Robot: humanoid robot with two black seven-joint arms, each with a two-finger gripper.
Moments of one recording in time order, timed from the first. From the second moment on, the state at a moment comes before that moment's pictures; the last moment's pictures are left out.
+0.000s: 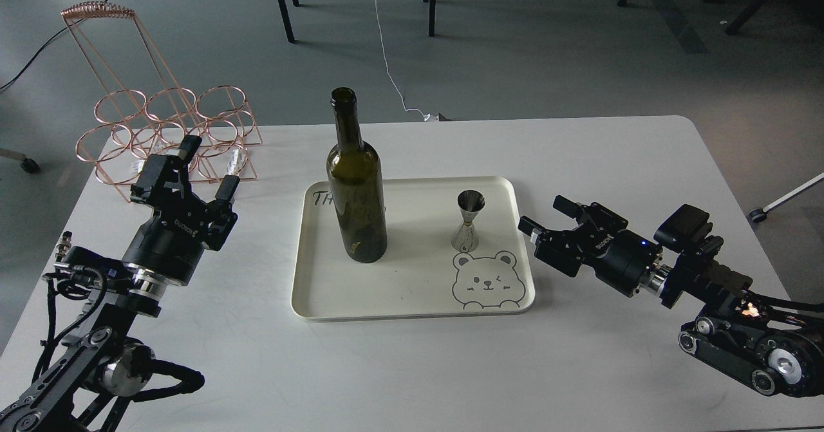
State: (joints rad) left arm 0.01 0.29 -1.30 -1.37 0.86 -0.21 -0.45; right arm 0.58 -0.55 0.24 1.03 -1.73 -0.48 0.49
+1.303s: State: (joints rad) left arm 0.01 0.28 -1.30 -1.37 0.86 -0.21 -0.46; right arm 0.72 -0.17 0.18 0.63 -1.89 -0.49 0.49
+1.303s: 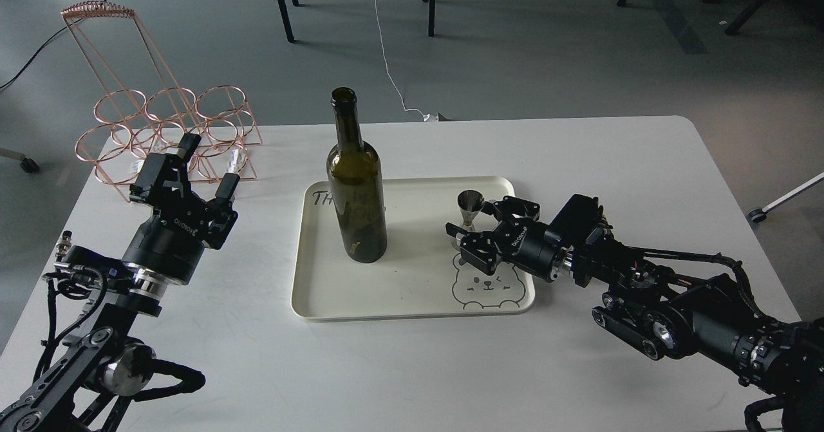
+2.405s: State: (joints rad) left arm 0.00 0.28 -1.30 -1.38 0.86 -0.21 -0.46; right arm 0.76 -0.48 0.27 0.74 -1.64 -0.49 0.49
